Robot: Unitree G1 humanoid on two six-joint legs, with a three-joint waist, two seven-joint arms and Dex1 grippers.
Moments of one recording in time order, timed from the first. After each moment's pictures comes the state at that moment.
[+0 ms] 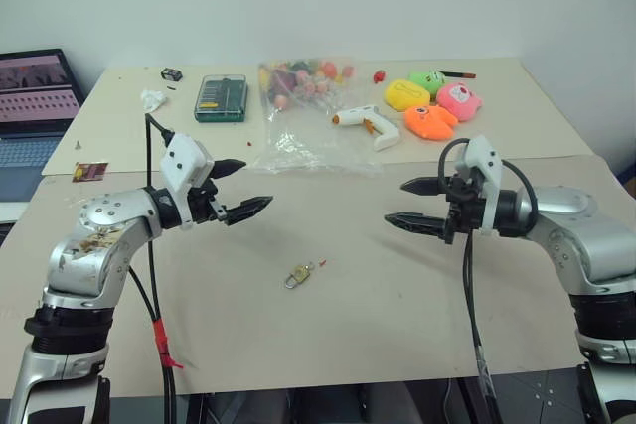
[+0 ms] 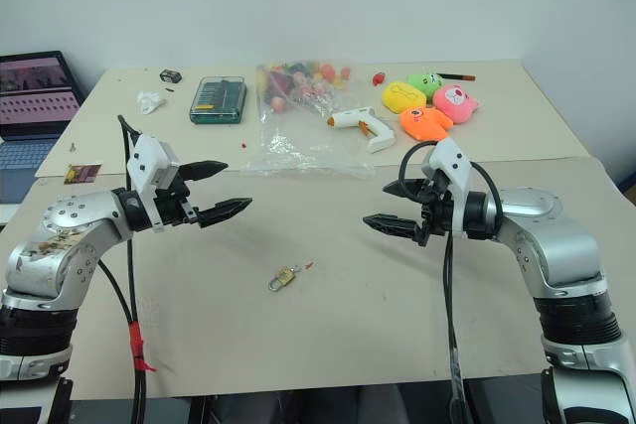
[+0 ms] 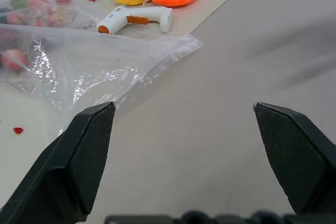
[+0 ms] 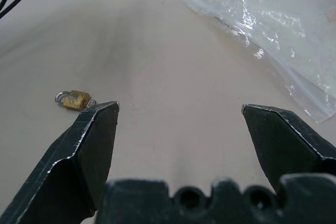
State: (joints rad) left arm -0.41 0.71 0.09 -0.20 -0.46 0.54 -0.86; right arm -0.50 -0.77 -0.01 -0.16 0.51 0.69 1.02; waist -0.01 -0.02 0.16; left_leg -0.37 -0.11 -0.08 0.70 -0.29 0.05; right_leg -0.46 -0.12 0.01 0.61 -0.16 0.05
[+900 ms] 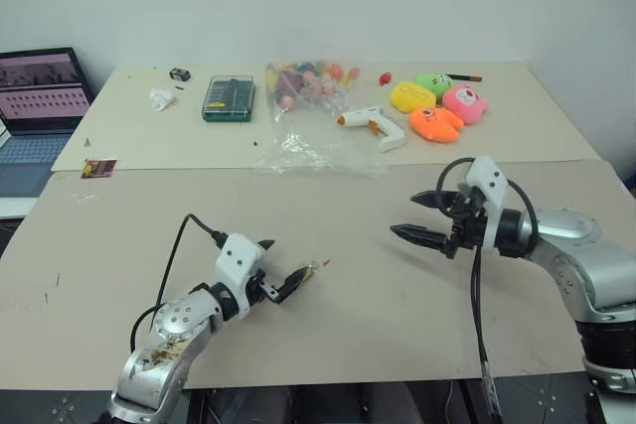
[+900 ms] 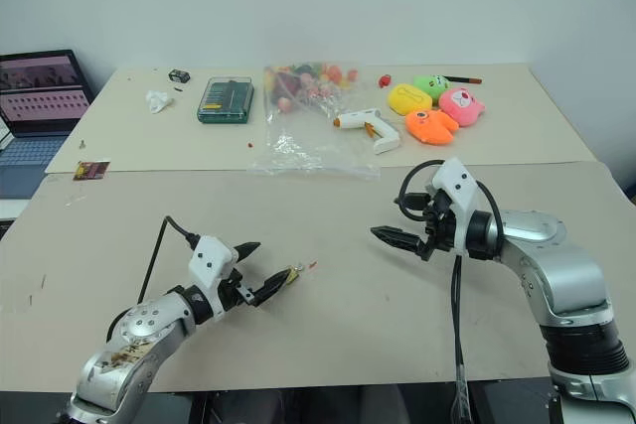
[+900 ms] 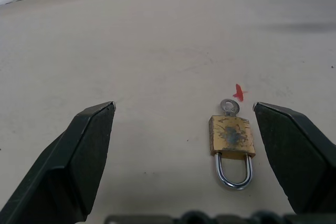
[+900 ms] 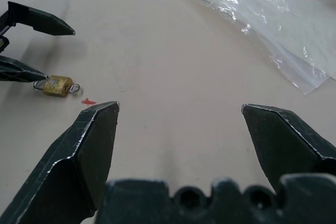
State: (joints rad) left arm 0.08 0.41 -0.12 -0.51 -0.27 0.50 -0.47; right arm -0.36 -0.77 -0.06 -0.27 0.50 0.69 0.89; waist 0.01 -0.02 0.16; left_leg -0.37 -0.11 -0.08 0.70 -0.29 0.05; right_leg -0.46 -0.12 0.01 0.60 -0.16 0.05
